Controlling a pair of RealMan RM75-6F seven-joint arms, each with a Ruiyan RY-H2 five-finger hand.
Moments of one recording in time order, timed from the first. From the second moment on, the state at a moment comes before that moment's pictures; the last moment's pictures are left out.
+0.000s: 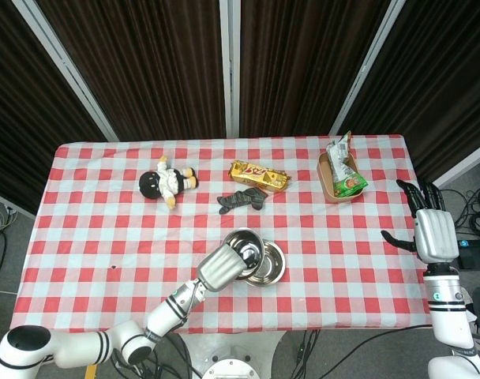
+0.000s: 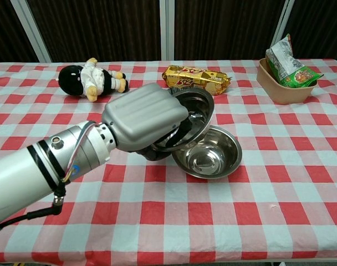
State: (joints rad) left arm -0.70 -1.91 -0.15 -1.34 1.59 1.00 0.67; right arm 0.31 -1.18 0.22 -1.65 -1.30 1.37 -0.02
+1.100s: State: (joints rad) left arm -0.77 -1.97 -0.12 -1.31 1.57 1.03 0.61; right arm 0.29 -1.19 0.23 -1.60 -1.31 1.37 0.05
